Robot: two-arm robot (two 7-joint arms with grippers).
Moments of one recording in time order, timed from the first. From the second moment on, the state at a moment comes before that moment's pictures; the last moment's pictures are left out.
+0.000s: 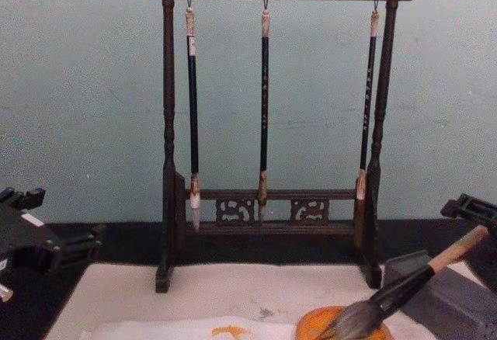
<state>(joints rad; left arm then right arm) -0.20 0.60 0.45 -1.41 -0.25 -0.12 0.03 0.30 0.33 -0.17 -1.23 1.14 0.37 0.14</state>
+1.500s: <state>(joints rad) -0.20 0.60 0.45 -1.41 -0.25 -0.12 0.03 0.40 0.33 -0.22 -1.09 1.24 0.38 0.17</state>
